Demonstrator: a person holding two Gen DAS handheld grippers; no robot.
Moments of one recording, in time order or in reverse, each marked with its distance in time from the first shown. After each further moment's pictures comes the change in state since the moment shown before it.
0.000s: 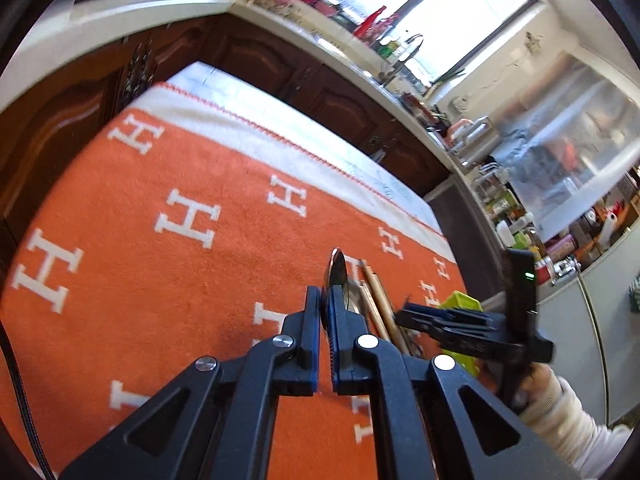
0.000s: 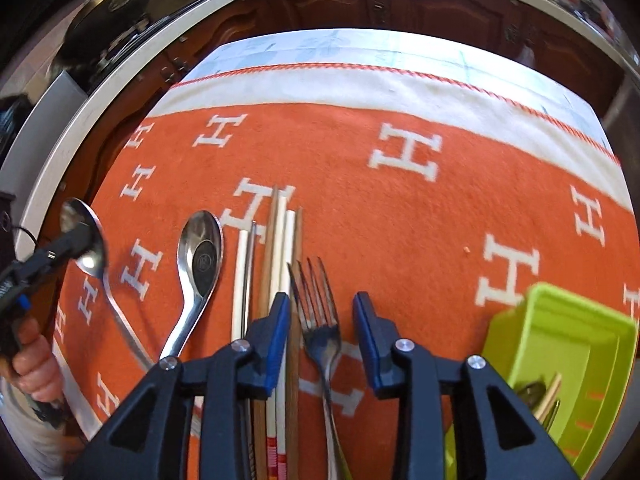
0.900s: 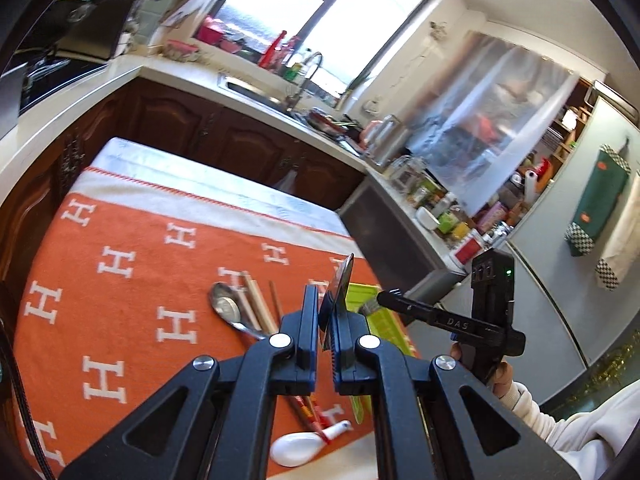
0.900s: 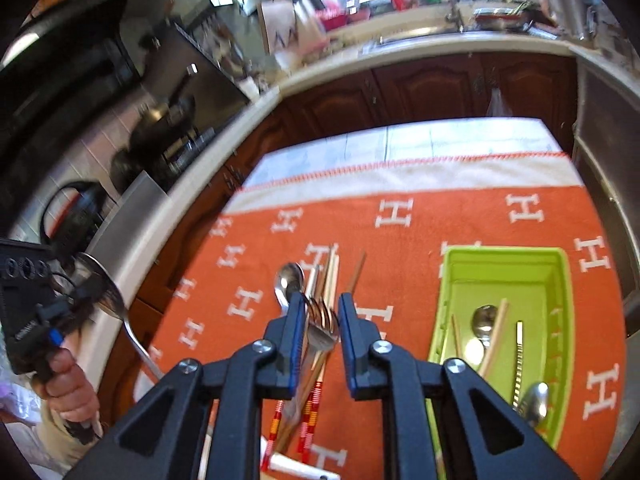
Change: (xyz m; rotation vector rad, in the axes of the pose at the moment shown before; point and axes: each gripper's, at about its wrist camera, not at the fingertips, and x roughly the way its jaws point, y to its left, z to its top) left arm -0.106 -0.114 -0.019 0.212 -0.061 -0.189; right arm -0.144 -0.018 -0.073 0.178 -0.385 0.189
